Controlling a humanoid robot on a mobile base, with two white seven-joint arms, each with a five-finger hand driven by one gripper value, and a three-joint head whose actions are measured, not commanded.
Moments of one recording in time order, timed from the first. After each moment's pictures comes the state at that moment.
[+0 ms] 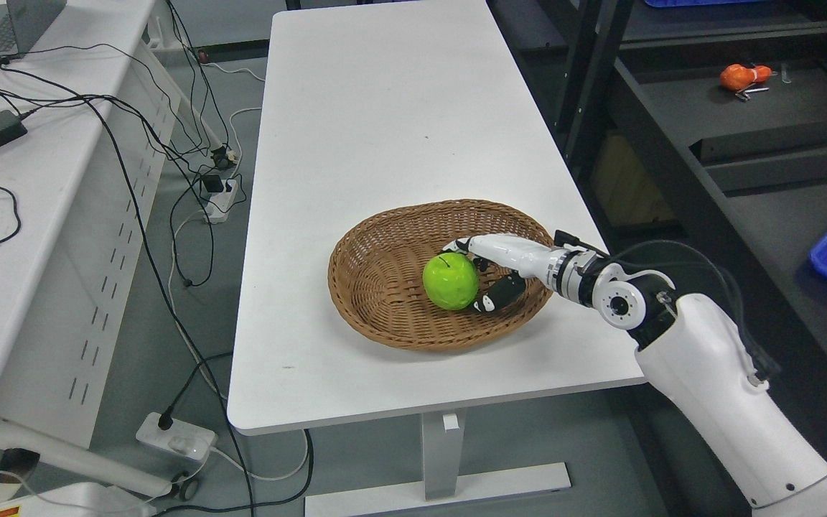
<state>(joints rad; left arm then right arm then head) 0.04 0.00 -0.06 -0.05 0.05 -0.03 -0.14 -0.56 -0.38 0.43 -1.35 0.55 -0.13 0.53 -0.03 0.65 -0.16</state>
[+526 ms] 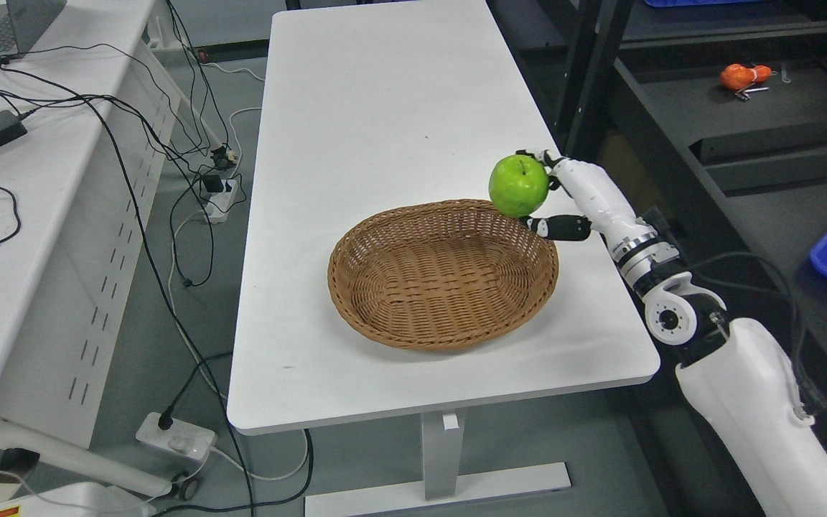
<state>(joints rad) 0.04 0.00 -0.06 -0.05 0.05 -0.03 -0.14 -0.41 -0.40 0.22 -1.42 0.56 -0.12 -0.10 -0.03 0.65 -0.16</state>
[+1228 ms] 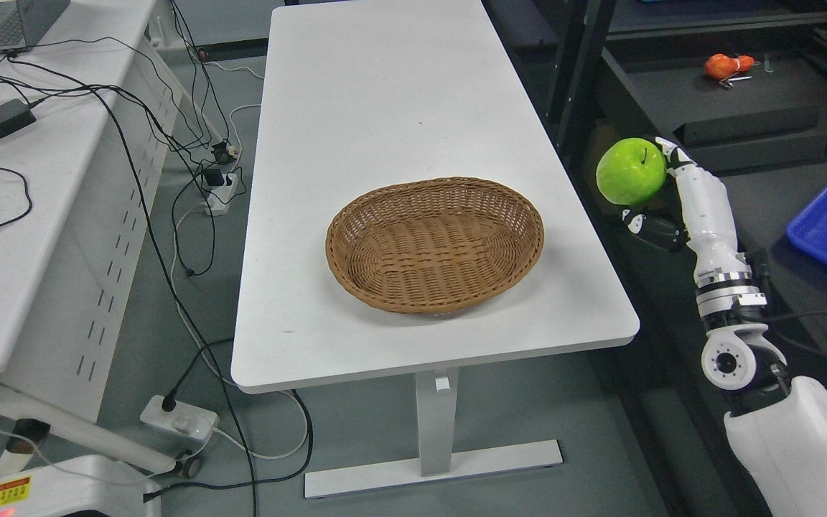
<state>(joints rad) 0.04 0.00 -0.06 -0.05 0.05 -0.03 -0.14 -0.22 -0.39 0.01 -1.53 0.55 -0.05 -0.18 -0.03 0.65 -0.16</state>
